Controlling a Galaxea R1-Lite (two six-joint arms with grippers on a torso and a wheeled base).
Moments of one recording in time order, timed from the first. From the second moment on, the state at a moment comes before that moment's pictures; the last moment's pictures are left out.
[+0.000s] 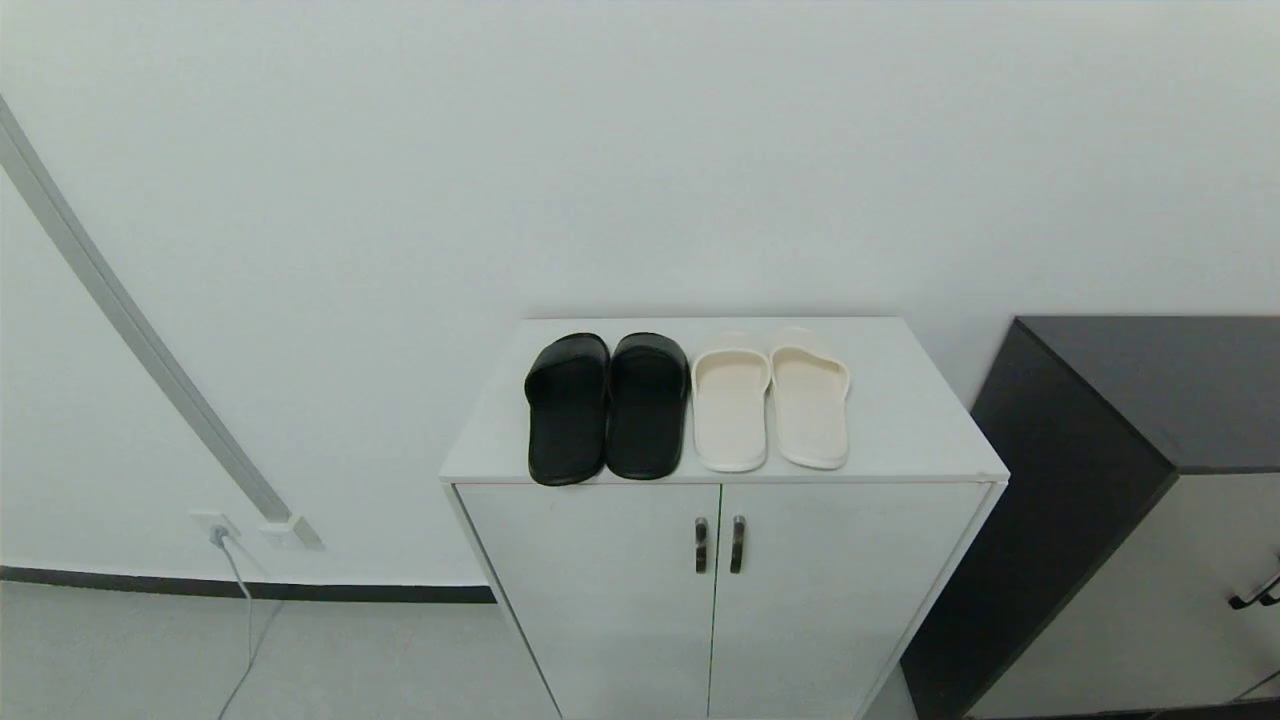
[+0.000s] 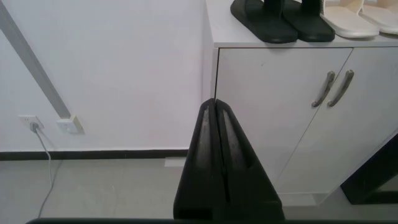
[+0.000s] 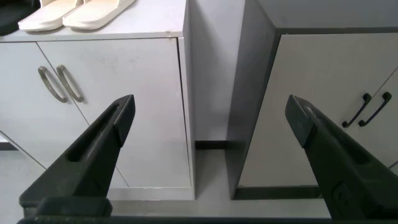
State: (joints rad) left arm 0.00 0.00 0.00 0.00 0.01 0.00; right arm -0.01 0.00 0.00 0.00 0.01 -0.02
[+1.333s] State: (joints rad) left arm 0.00 0.00 0.00 0.00 0.01 0.00; right arm 0.01 0.14 -0.26 0.06 0.09 0.00
